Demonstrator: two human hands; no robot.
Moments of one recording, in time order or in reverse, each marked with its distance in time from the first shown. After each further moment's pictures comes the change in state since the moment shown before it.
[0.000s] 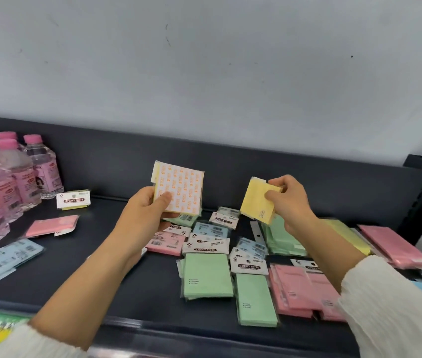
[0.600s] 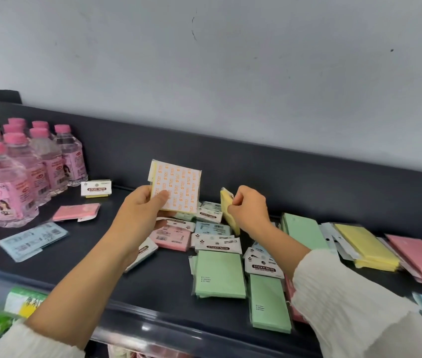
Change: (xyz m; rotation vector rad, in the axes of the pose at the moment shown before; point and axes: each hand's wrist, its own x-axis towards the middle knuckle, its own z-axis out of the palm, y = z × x) left_hand -0.006 -0.007 -0.022 -0.019 0.117 -0.060; right_hand -0.012 0.012 0.093 -0.422 -0.185 -0.233
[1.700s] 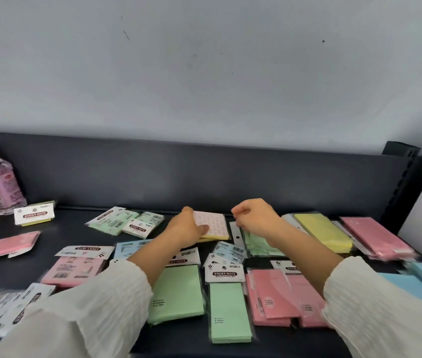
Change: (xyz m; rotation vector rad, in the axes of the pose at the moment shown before) left_hand 0.068 -0.047 0.147 0.884 -0.346 0.016; right_hand 0.001 0.069 -0.077 0.081 -0.158 0.196
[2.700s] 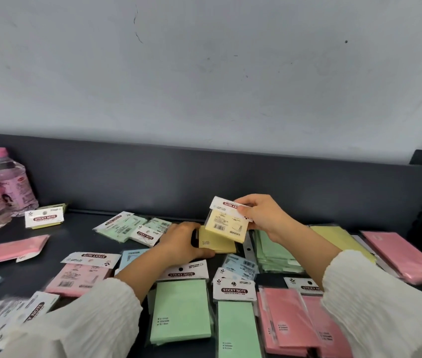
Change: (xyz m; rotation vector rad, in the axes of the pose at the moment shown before) left_hand 0.018 -0.041 -0.003 0.207 -0.058 0.185; right_hand 0.032 -0.017 0.001 0.320 -0.094 0.019
